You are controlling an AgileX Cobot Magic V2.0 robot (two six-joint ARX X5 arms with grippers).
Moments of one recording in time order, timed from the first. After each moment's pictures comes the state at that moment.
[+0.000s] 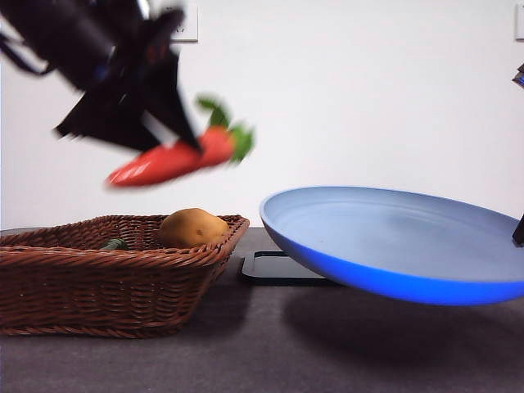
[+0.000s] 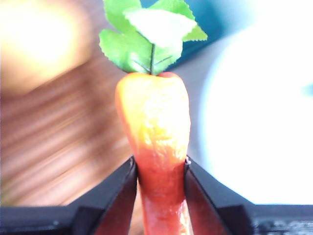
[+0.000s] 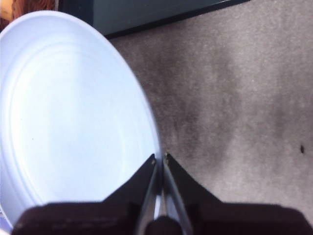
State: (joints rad) left arm -0.51 1.36 0.98 -0.42 0.44 -0.16; right arm 0.10 0.97 0.49 -0.46 -0.49 0.28
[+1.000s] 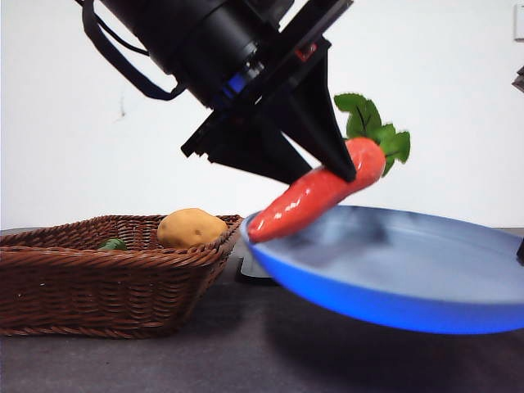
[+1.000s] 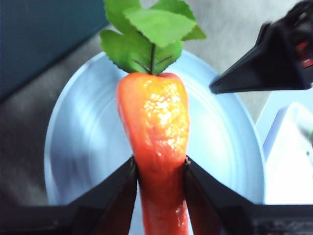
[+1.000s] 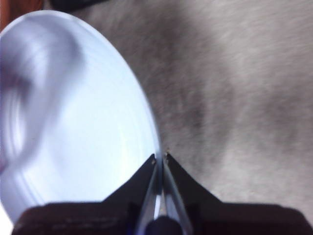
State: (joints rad) left arm -0.88 1.52 0.98 -0.23 0.26 -0.23; right arm 0.17 0.97 0.49 -0.55 -0.49 0.29
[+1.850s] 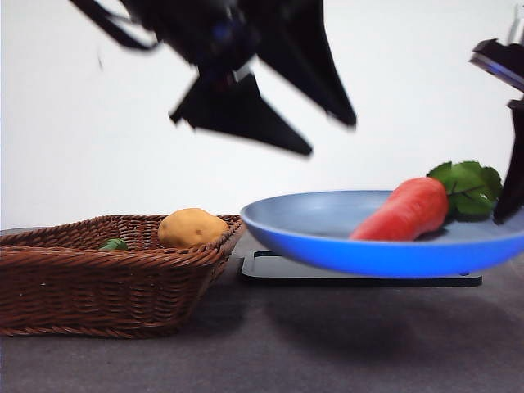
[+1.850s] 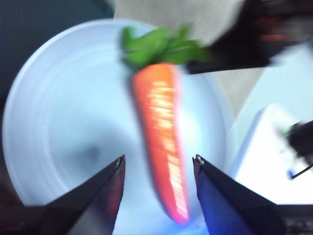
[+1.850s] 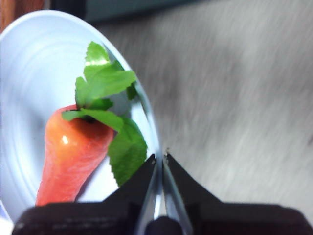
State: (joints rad) left arm -0.88 1.41 0.98 -0.28 0.29 -0.24; right arm 0.21 1.10 0.70 -0.65 -0.37 0.32
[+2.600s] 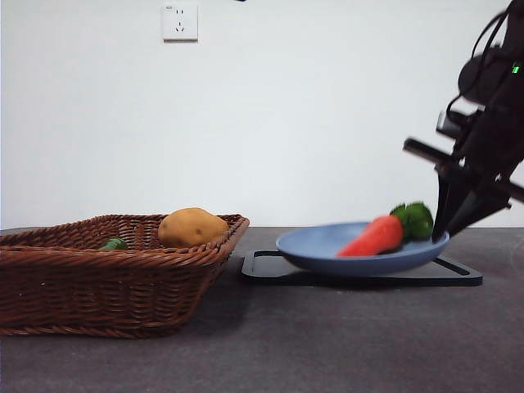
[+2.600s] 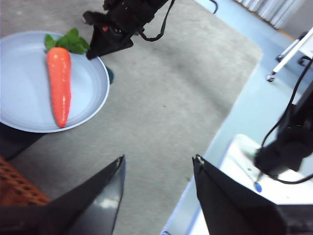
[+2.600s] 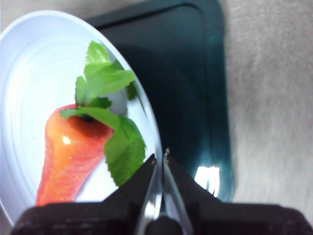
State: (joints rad) left arm -0.88 1.08 0.99 -0.43 0.22 -0.24; right arm 0.07 1.83 1.24 -0.55 -0.36 0.24
